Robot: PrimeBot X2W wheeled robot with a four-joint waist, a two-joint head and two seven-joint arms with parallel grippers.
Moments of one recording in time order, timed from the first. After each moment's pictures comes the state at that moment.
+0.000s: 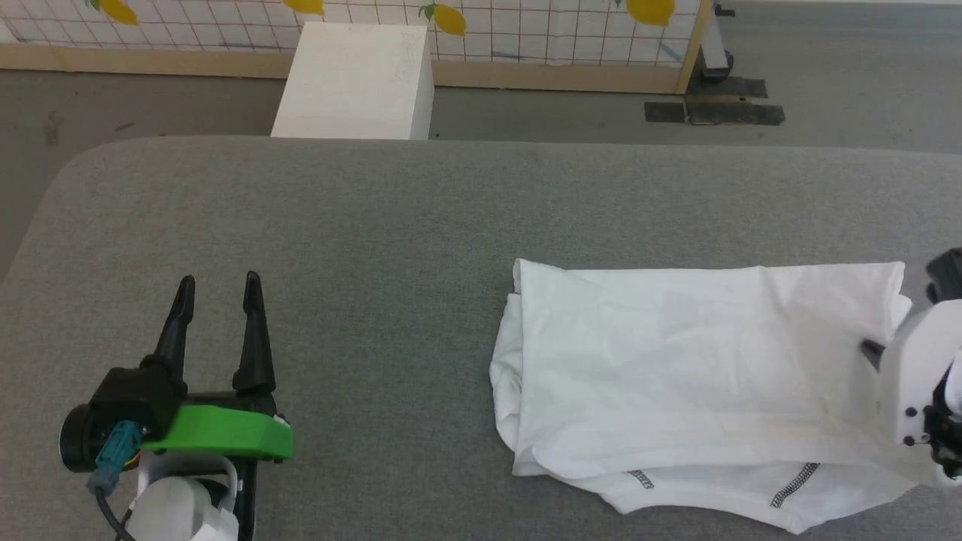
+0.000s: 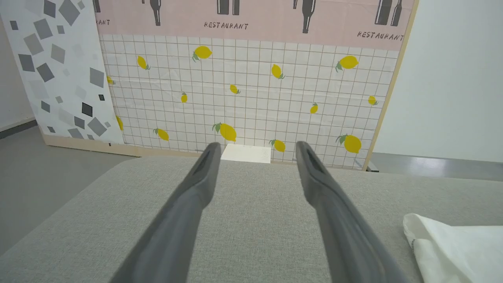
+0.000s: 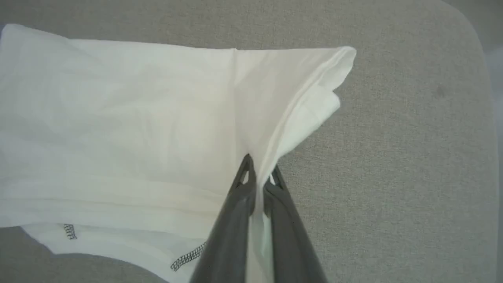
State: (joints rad) left arm -0.10 0.13 0.03 0.04 -0.21 -0.06 -0.26; right arm -0.19 -0.34 -0.14 -0.05 0.31 0.13 0.97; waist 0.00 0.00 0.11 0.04
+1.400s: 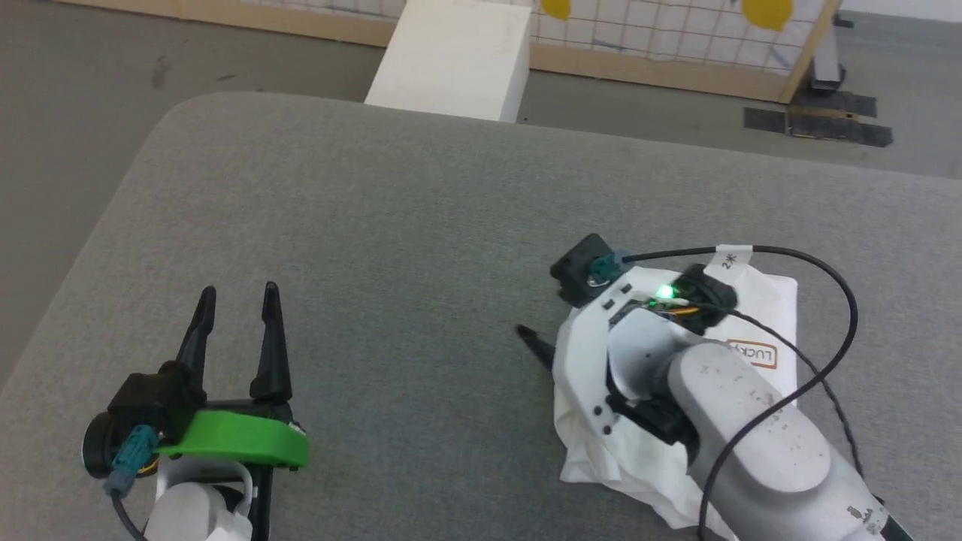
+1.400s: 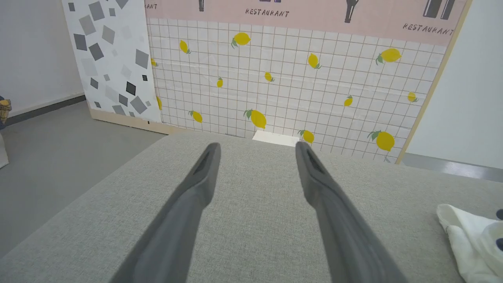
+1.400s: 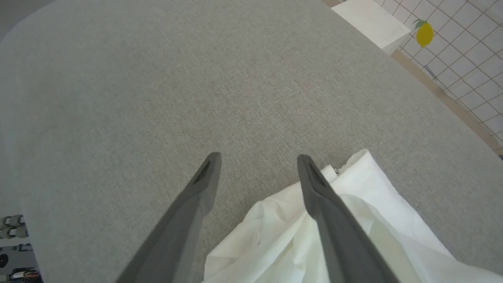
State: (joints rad) left arm -0.10 0.09 0.03 0.07 -0.20 -0.09 -0.26; right arm -0.56 -0.14 0.58 0.34 0.30 0.13 0.57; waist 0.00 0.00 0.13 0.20
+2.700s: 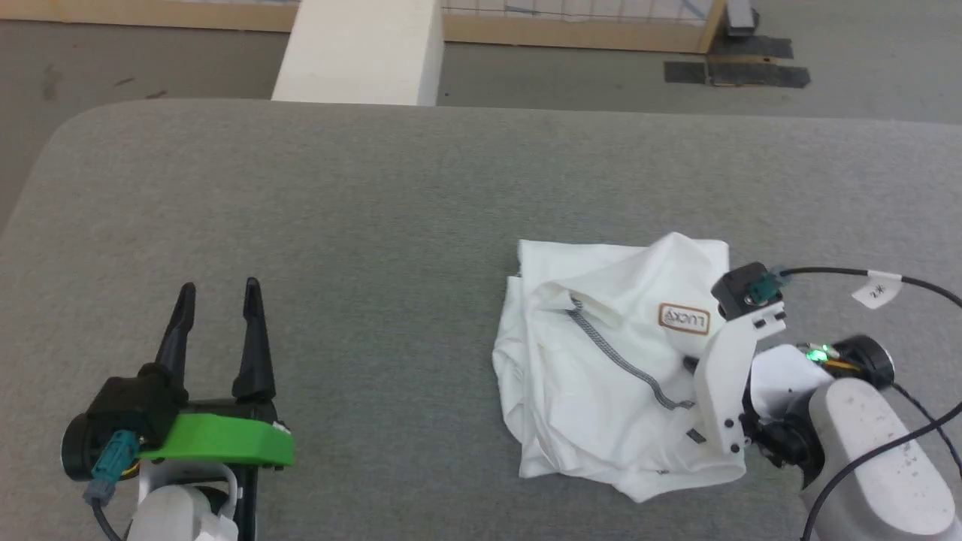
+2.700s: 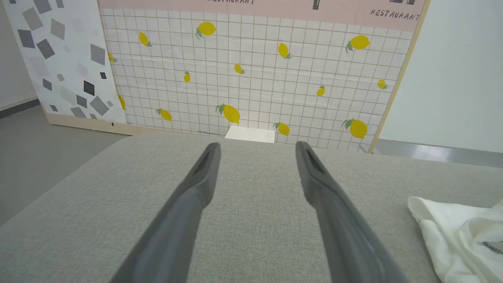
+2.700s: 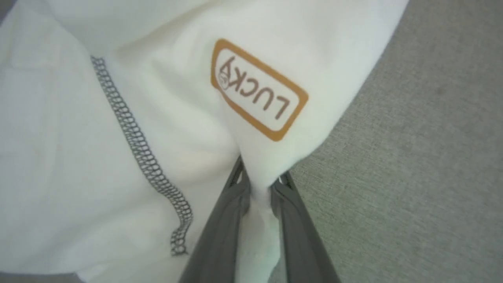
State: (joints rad) left arm -0.08 0.10 0.06 0.03 -0.19 -0.10 -0.26; right arm -0.34 -0.20 0.20 0.28 0.23 0.13 0.76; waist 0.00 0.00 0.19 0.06
